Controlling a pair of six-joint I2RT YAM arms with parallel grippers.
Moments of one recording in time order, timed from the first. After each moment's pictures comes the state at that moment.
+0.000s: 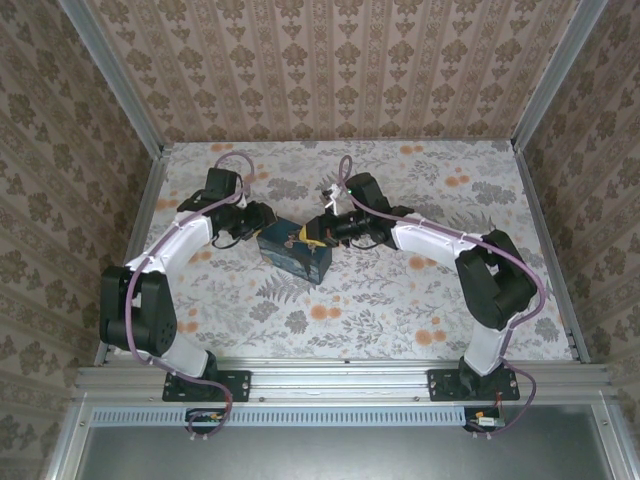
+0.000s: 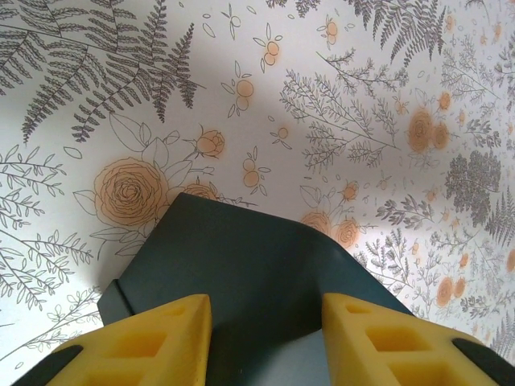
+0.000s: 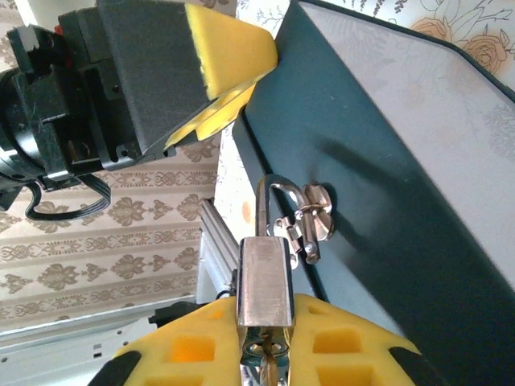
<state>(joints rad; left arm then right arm) -0.26 1.54 1.11 -0.56 0.39 -0.63 0.57 1.81 1.22 -0.04 -0.80 0.87</state>
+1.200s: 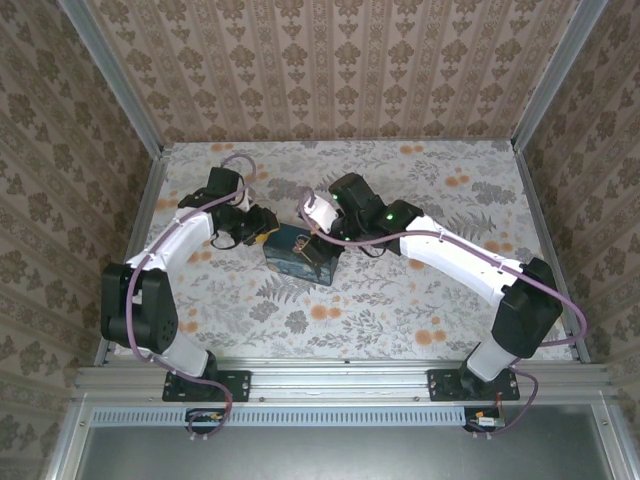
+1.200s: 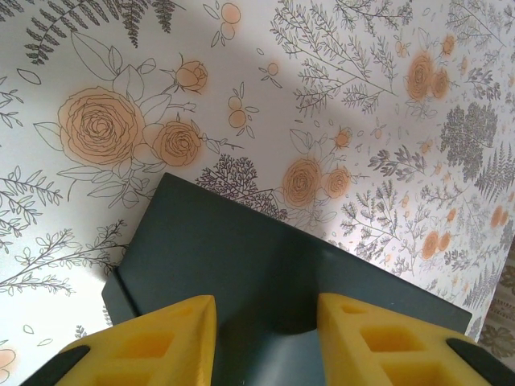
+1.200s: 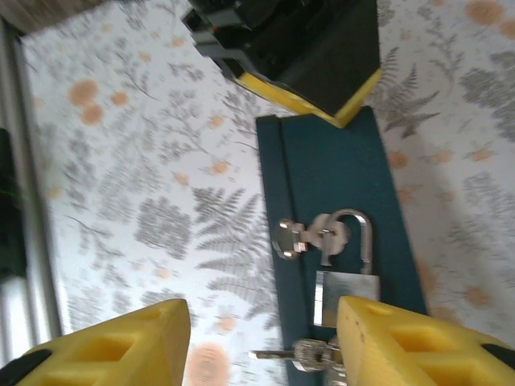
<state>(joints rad) -0.26 1.56 1.15 -0.68 0.48 -0.62 0.74 1.61 1.40 -0.58 -0.29 -0.22</state>
